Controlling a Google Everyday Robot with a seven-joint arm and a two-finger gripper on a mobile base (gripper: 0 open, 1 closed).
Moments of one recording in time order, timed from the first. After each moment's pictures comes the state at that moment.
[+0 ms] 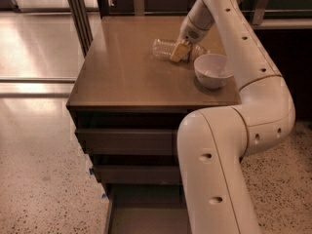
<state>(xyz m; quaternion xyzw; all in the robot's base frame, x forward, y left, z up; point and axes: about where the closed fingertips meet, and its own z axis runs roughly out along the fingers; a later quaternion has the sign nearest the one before) 0.814 -0.106 0.821 -0.59 0.77 0.05 0.24</state>
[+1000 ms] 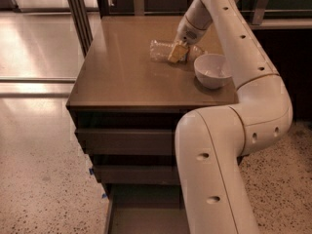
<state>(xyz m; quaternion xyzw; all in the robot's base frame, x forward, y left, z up) 0.801 -0.091 0.824 -0.62 0.75 0.07 0.23</state>
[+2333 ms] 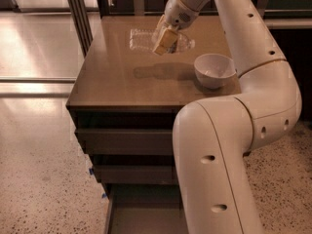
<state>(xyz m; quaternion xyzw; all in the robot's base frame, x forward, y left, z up) 0.741 -0.029 0.898 -0.70 0.66 0.14 0.25</state>
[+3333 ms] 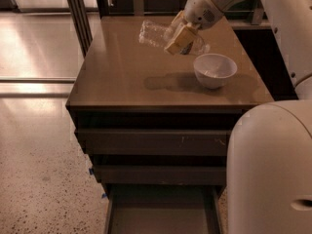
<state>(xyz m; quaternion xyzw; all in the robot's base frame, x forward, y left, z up) 0.685 -0.057 0.933 -0.67 0.65 0.20 0.30</state>
